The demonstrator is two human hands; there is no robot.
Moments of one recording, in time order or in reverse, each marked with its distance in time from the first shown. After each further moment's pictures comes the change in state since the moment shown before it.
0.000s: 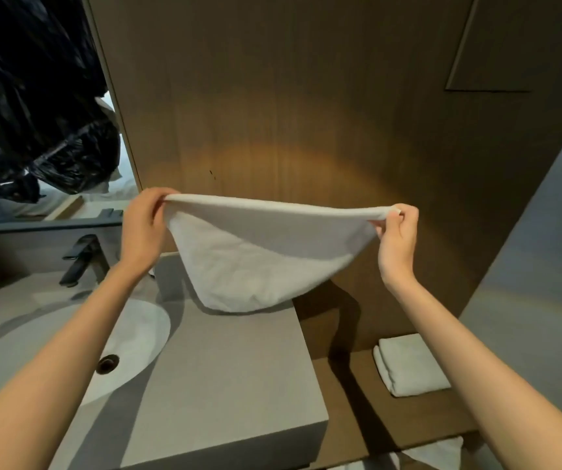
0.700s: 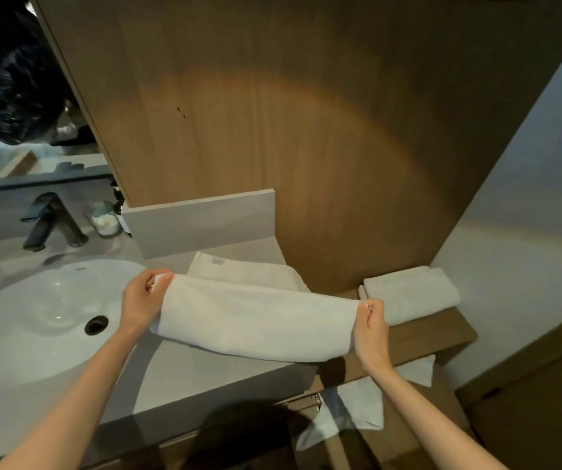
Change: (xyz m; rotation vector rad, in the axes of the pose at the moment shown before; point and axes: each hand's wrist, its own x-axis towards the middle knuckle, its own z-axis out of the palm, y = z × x) left_hand -0.178 -0.086 0.047 -0.161 -0.300 -0.621; right_hand -0.182 0.153 -0.057 -0.331 -0.122 0.403
